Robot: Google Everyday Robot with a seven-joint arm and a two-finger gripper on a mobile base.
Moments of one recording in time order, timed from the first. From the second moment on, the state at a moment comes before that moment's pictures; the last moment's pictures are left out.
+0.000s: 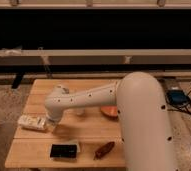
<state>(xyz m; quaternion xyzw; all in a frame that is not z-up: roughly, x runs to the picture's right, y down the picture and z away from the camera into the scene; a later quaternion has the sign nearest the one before) -0.240 0.200 0.811 0.11 -0.36 -0.92 0.13</state>
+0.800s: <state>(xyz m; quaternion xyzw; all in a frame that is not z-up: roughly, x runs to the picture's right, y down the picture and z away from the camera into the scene) -0.222 0.099 0.782 0.02 -0.34 -0.94 -0.05</state>
